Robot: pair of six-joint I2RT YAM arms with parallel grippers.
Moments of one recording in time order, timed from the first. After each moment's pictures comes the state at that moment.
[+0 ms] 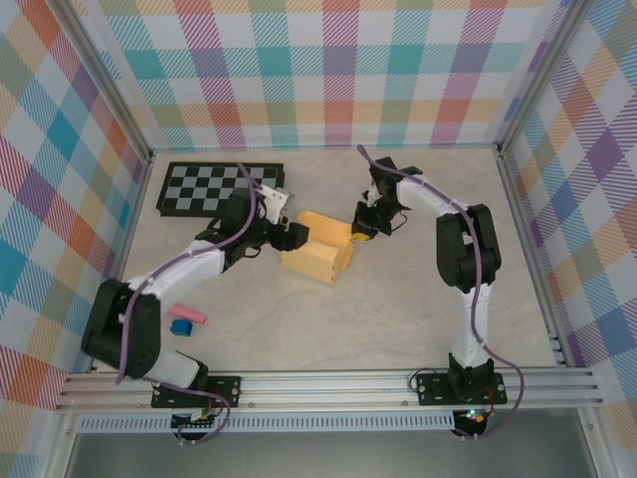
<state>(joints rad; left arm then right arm) -0.40 1.42 0.92 -0.08 0.35 -0.10 0.37 2.10 1.66 -0.94 -0.50 0.48</state>
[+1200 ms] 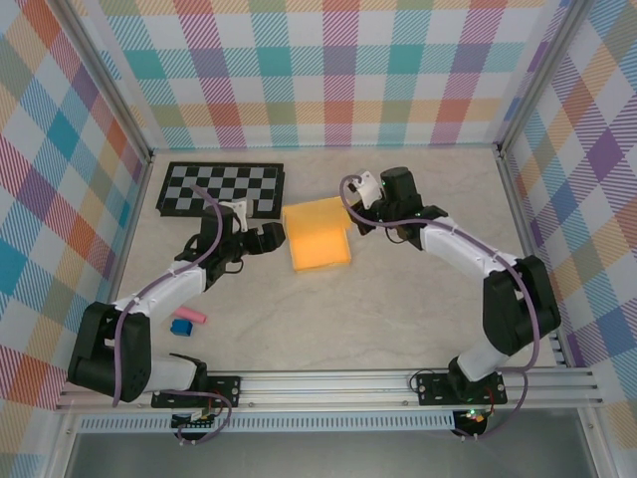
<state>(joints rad) -0.28 1.33 0.71 0.02 0.29 -0.46 0.47 1.58 1.12 -0.15 -0.29 -0.20</state>
